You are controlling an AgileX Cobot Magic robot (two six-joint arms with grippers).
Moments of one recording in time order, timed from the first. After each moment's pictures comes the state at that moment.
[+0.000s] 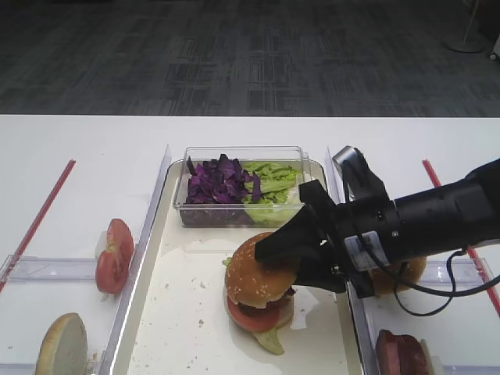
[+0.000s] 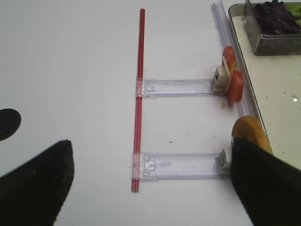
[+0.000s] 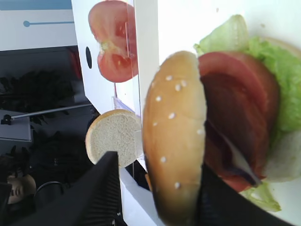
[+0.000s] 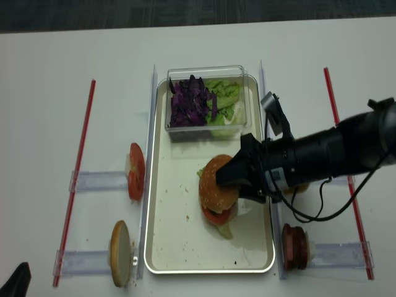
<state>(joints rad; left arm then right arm) -0.02 -0.02 -0.49 0.07 1.18 -0.11 0.25 1.84 -0.66 1.71 1.06 -1.10</state>
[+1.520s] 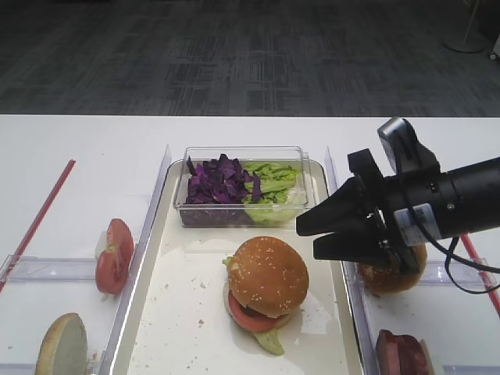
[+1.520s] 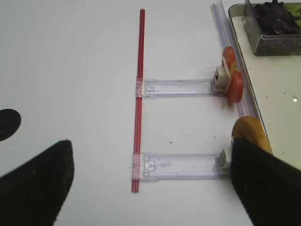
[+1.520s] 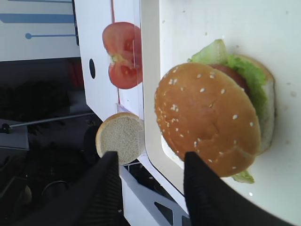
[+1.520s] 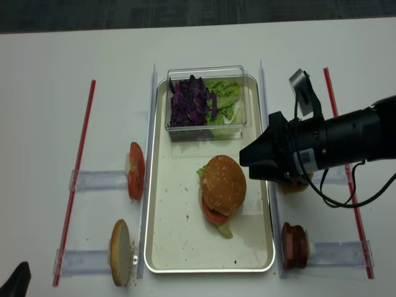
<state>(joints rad) -0.02 -0.02 -0.49 0.07 1.18 -0.11 0.08 1.71 -0.66 1.53 1.10 -0.99</state>
